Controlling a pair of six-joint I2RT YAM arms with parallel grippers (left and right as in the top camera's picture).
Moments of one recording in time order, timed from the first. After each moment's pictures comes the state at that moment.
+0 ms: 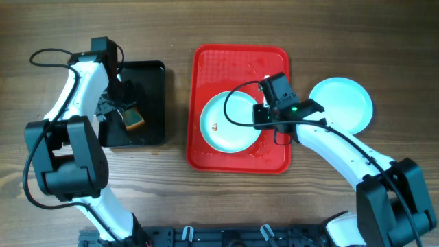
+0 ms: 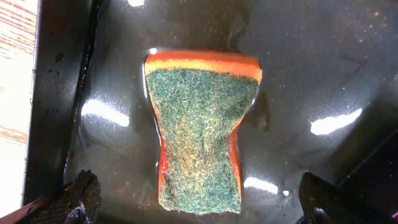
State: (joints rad) left arm 0.09 1.95 1.42 -1.04 -0.02 -0.36; right arm 0.45 1.61 0.96 -0.49 0.02 0.36
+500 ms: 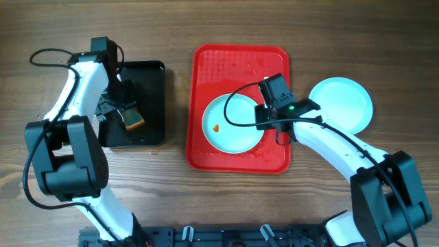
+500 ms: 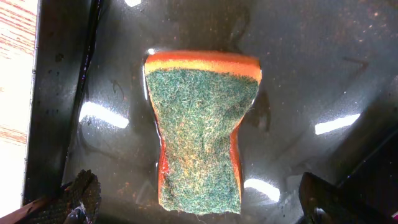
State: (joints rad) left arm 0.09 1.95 1.42 -1.04 -0.02 -0.36; right arm 0.45 1.65 0.96 -0.49 0.10 0.29
